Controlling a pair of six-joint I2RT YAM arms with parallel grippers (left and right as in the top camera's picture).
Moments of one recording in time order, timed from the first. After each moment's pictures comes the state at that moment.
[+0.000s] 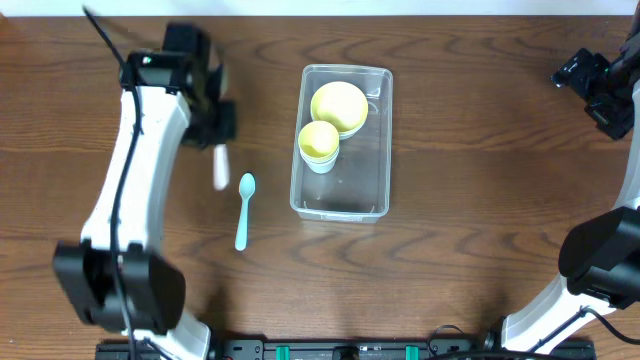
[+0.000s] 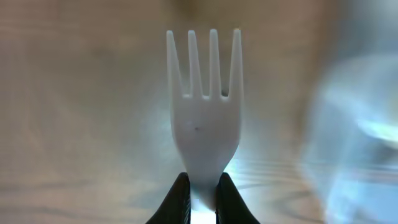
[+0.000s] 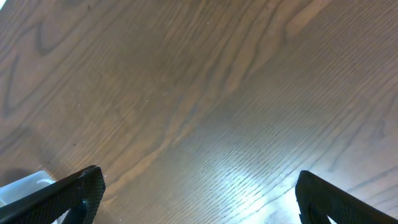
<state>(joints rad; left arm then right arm) -0.12 1.77 1.74 -1.31 0.04 -0.08 -0.33 1.94 2.00 -1.30 -0.01 0.51</state>
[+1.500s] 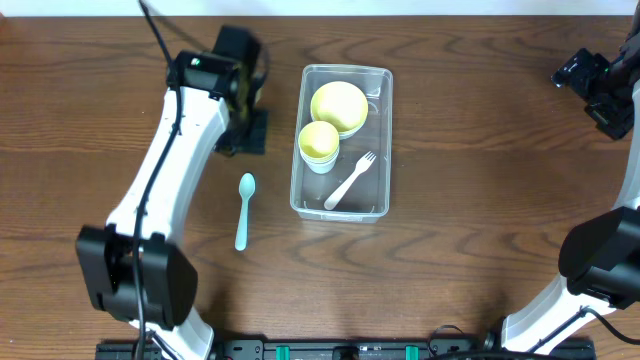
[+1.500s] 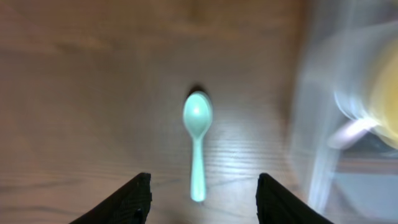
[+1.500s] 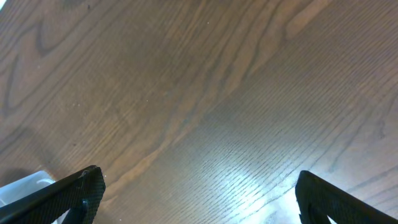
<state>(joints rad) -0.21 1.82 1.62 -1.29 -0.03 -0.15 -0.33 1.94 2.00 -1.30 -0.01 0.51</state>
